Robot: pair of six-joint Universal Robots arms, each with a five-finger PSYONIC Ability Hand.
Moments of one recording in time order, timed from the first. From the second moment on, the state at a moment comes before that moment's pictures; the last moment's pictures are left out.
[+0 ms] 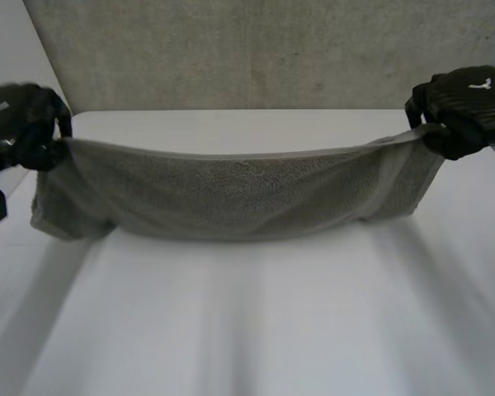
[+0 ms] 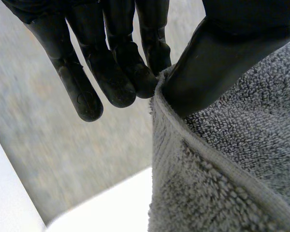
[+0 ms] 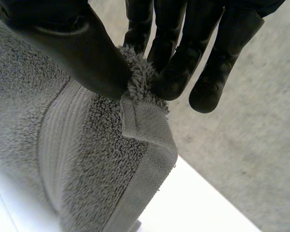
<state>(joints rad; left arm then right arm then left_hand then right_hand) 4.75 -1.49 -1.78 3.30 -1.12 3.22 1.59 -1.46 1.37 0.27 0.96 2.75 1.25 1.35 1.34 1.36 1.12 1.32 1.30 1.34 1.34 1.16</state>
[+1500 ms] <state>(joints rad) 4.58 -2.11 -1.34 3.18 -1.33 3.50 1.82 -0.97 1.09 0.18 1.30 2.69 0.27 0.27 0.26 0.27 0.09 0.27 0.26 0.27 0.27 0.10</state>
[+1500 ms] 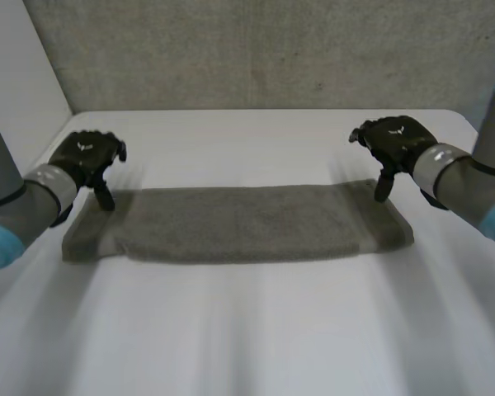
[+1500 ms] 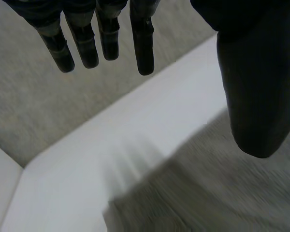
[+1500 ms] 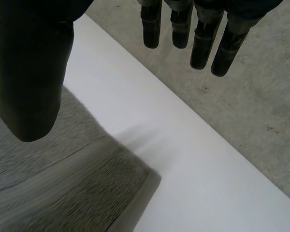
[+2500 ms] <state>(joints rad) 4.62 -2.00 -1.58 3.28 -1.26 3.55 1.44 -1.09 1.43 0.02 1.26 2.43 0.27 0.27 0.26 0.27 0.10 1.31 1.29 1.32 1.34 1.15</state>
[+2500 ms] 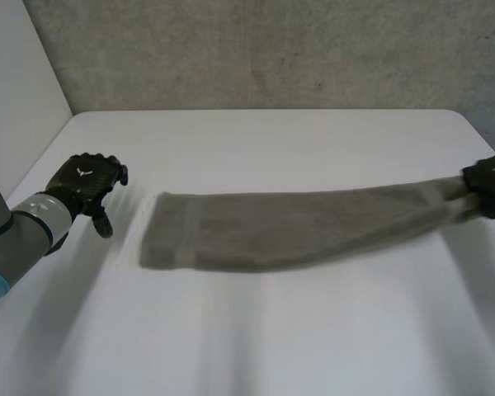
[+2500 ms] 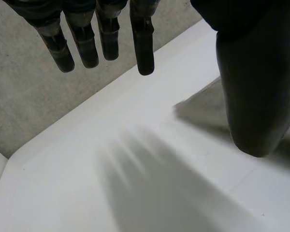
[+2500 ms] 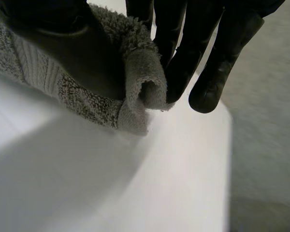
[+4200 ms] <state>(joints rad) 4.07 -2.33 -1.18 3.28 -1.35 3.29 1.90 -1.19 1.60 -0.02 1.23 2.74 0.27 0.27 0.27 0.27 0.11 0.23 0.24 0.24 0.25 0.06</state>
